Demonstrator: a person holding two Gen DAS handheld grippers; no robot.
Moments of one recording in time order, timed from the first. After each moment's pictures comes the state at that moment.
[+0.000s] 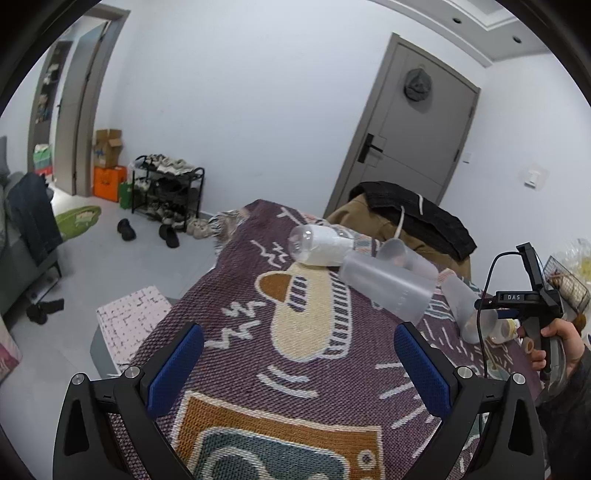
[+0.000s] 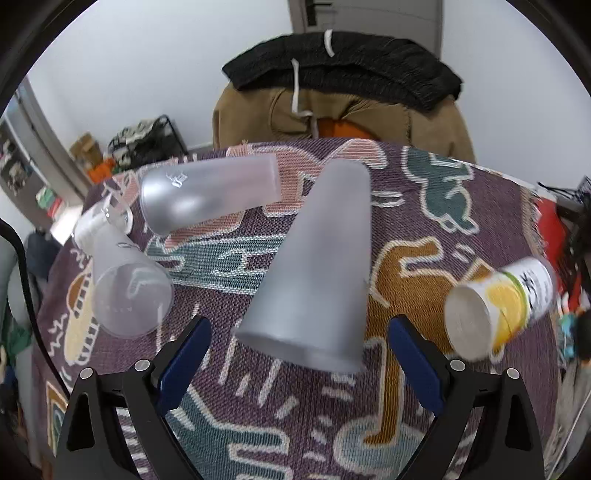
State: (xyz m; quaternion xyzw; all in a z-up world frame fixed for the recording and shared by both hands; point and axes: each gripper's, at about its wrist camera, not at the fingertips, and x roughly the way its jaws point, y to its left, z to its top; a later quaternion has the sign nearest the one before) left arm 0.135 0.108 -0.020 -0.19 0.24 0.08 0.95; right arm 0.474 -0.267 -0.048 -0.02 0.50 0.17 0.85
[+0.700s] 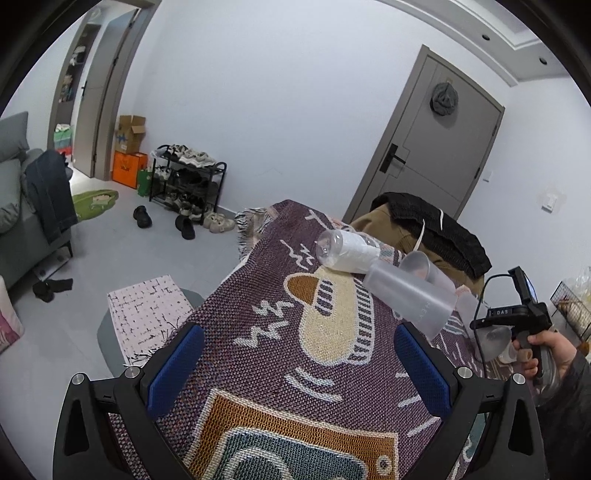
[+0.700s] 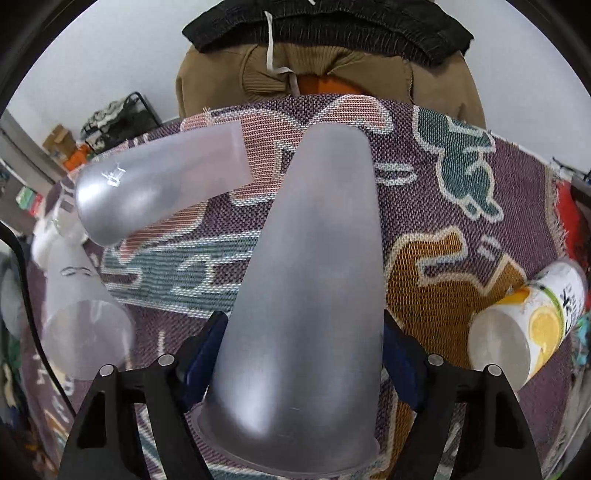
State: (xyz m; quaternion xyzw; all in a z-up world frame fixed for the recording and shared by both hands) left arm 0.128 0.132 -0.027 -0.22 0.23 0.11 0.94; right arm 0.516 -0.262 -0.078 0.01 0.56 0.14 0.81
